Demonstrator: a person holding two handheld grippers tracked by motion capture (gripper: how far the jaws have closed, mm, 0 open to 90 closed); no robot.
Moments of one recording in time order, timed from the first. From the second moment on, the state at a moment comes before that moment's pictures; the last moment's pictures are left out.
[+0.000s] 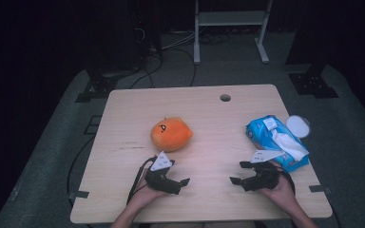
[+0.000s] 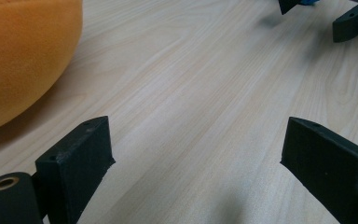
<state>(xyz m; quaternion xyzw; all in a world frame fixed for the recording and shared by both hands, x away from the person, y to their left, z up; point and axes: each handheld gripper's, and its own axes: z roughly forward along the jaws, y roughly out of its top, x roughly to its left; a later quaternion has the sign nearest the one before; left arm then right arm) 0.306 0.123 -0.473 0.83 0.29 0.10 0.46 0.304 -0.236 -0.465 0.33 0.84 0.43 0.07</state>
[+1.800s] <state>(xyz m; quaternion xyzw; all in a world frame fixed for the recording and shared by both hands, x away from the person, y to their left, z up) 0.393 0.163 -0.396 0.79 0.29 0.21 0.50 0.306 -0.233 -0.471 0.34 0.84 0.43 0.06</state>
